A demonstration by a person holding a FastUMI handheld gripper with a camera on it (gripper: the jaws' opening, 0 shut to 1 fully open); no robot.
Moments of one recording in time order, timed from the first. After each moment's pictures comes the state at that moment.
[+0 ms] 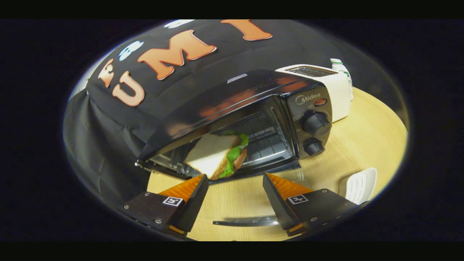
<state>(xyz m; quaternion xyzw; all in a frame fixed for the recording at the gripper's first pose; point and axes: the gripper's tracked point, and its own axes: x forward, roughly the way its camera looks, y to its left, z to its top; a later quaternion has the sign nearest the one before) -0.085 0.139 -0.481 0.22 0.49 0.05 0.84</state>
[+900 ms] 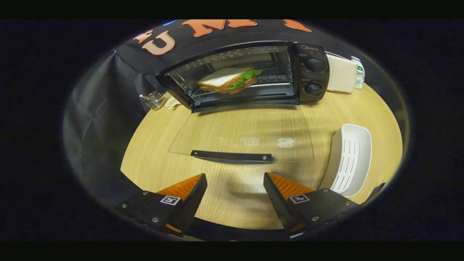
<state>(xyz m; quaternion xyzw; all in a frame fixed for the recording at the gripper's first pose) -0.249 0.137 -0.514 0.08 0.62 0.15 0.77</state>
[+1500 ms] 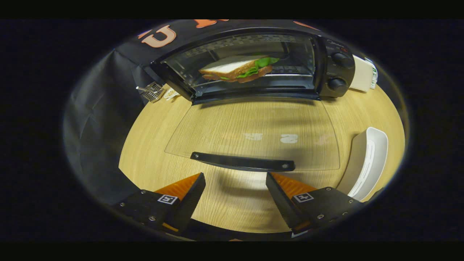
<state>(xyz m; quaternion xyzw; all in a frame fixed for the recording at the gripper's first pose) -0.235 0.164 -0.532 0.07 0.64 0.16 0.75</state>
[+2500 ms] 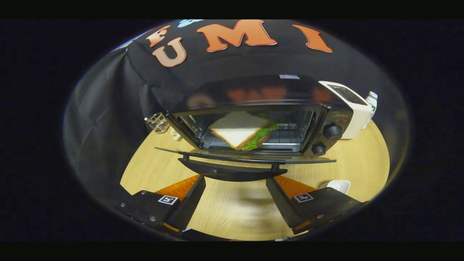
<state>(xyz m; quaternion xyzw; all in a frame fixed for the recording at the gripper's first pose) -0.110 0.156 -0.442 0.05 0.50 0.15 0.85</state>
